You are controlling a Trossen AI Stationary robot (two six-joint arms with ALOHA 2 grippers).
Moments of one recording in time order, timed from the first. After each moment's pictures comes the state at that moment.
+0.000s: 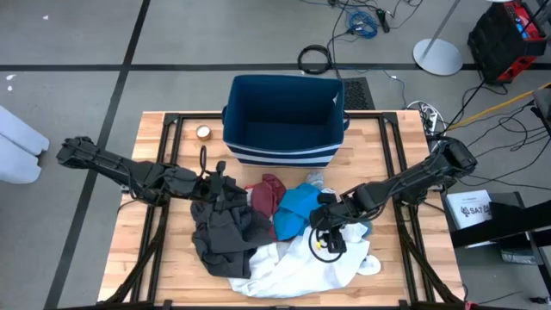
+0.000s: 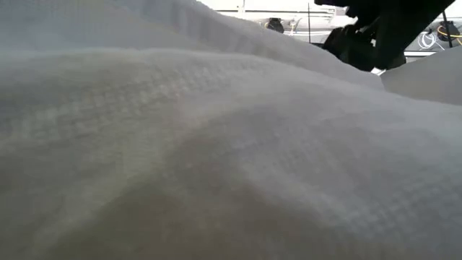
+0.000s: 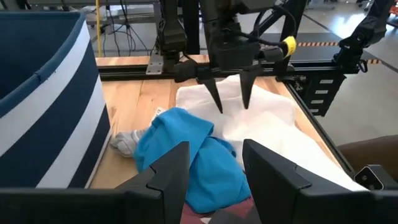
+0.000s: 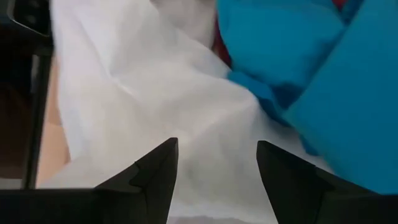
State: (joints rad) left arm -0.29 0.98 0.77 -0.09 -0.19 -0.06; right arm 0.38 1.52 1.10 -0.69 -0.03 0.34
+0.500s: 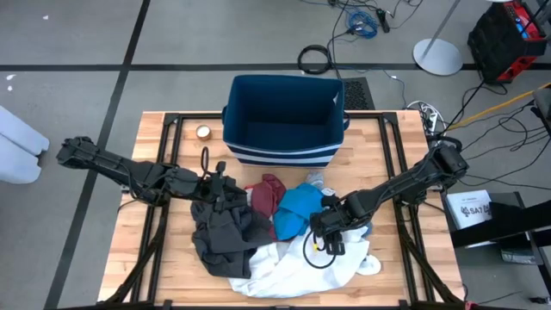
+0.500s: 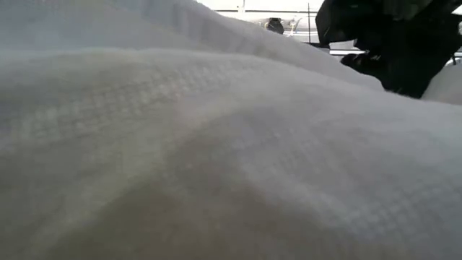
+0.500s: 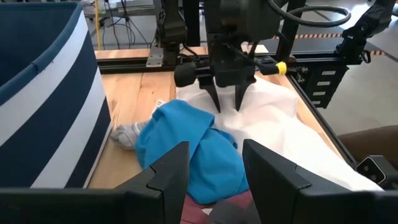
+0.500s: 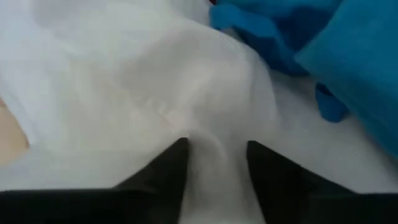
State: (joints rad) left arm -0.29 0.98 0.77 -0.13 -0.19 -0.06; right arm 0.39 1.62 1.10 -0.76 -0.02 0.43
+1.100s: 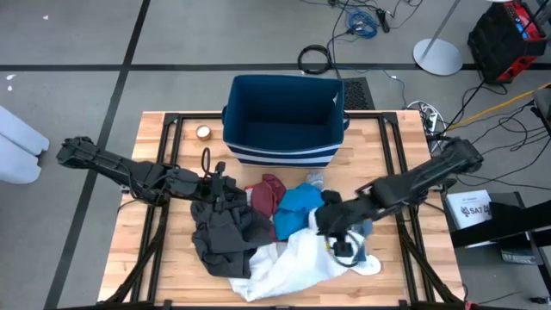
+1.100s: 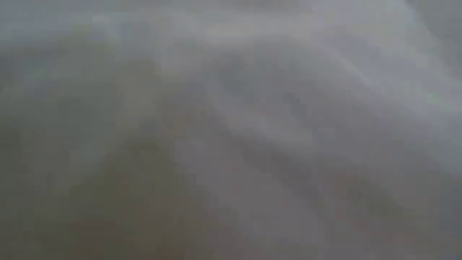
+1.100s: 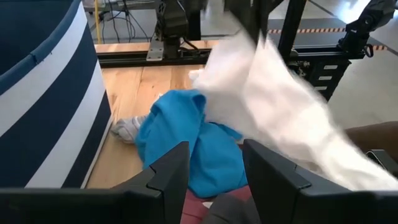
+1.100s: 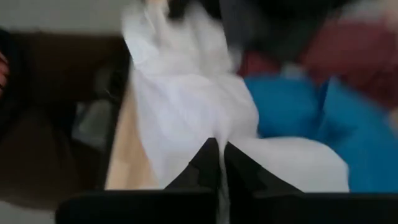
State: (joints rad) left arm -0.29 0.98 0.77 -0.15 -0.19 -0.07; right arm 0.45 1.42 1.34 -0.80 0.05 0.38
